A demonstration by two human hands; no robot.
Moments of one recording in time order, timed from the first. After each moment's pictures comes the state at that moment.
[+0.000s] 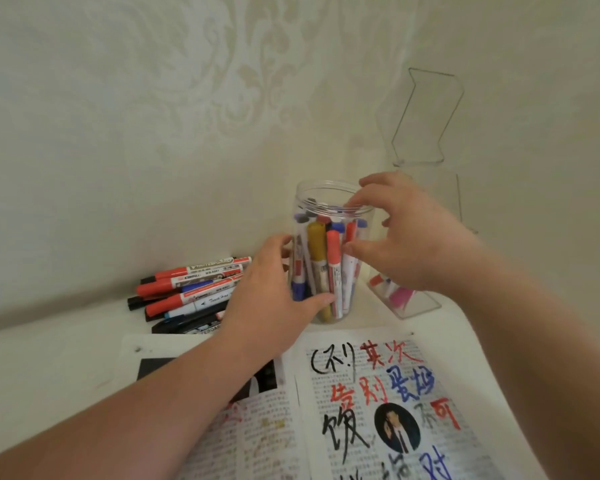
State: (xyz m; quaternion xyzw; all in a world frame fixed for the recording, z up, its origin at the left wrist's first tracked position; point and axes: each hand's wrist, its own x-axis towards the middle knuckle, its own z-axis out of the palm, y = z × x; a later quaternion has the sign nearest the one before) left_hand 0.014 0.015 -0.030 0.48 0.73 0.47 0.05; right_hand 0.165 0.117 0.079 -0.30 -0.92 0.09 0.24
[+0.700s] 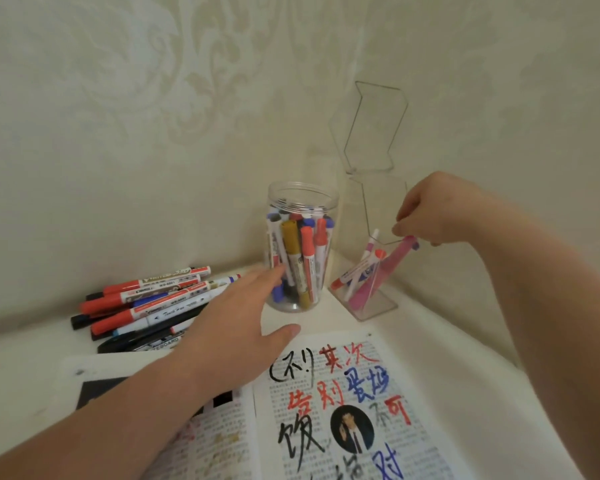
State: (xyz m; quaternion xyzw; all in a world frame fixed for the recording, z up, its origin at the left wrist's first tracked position) left_hand 0.017 0.012 -0.041 0.63 0.70 0.34 -0.01; right_hand 0.215 0.185 0.120 -0.54 -0.83 0.03 0.12
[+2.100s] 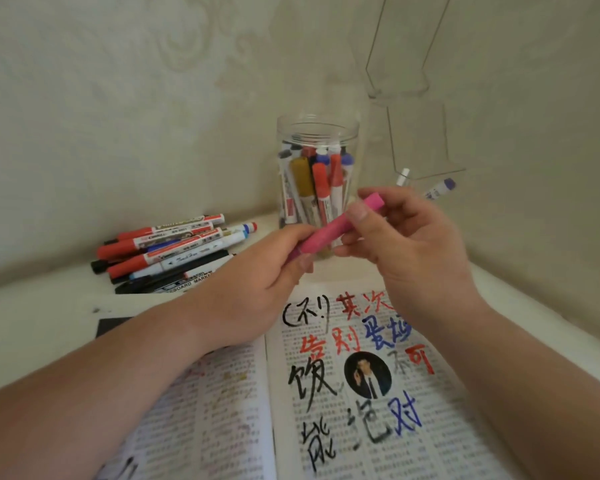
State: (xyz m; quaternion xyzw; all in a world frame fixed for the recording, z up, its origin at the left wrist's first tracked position) left_hand 0.032 0.004 -0.035 0.68 0.62 0.38 0.10; right_hand 0.198 0.102 -0.011 -0.18 -0.62 0.59 0.48
